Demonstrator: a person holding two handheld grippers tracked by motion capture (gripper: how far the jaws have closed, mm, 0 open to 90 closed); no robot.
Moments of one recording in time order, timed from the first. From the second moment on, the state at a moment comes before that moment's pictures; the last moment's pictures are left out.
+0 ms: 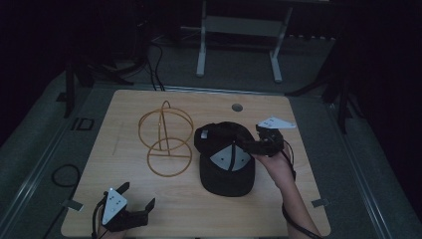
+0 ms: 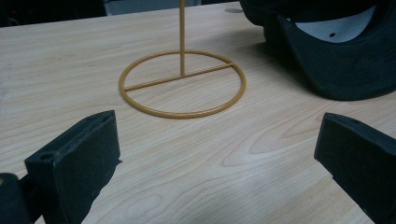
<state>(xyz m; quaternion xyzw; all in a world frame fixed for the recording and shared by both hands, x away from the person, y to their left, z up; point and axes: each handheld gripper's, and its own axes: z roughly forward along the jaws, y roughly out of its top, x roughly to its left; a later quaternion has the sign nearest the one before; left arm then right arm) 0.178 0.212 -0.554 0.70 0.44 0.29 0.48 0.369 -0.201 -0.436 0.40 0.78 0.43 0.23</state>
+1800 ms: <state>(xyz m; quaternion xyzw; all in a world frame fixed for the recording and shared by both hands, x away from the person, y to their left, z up) 0.178 0.183 -0.541 0.70 0.42 0.23 0.52 0.330 -0.187 -0.380 0.38 0.75 0.44 0.32</state>
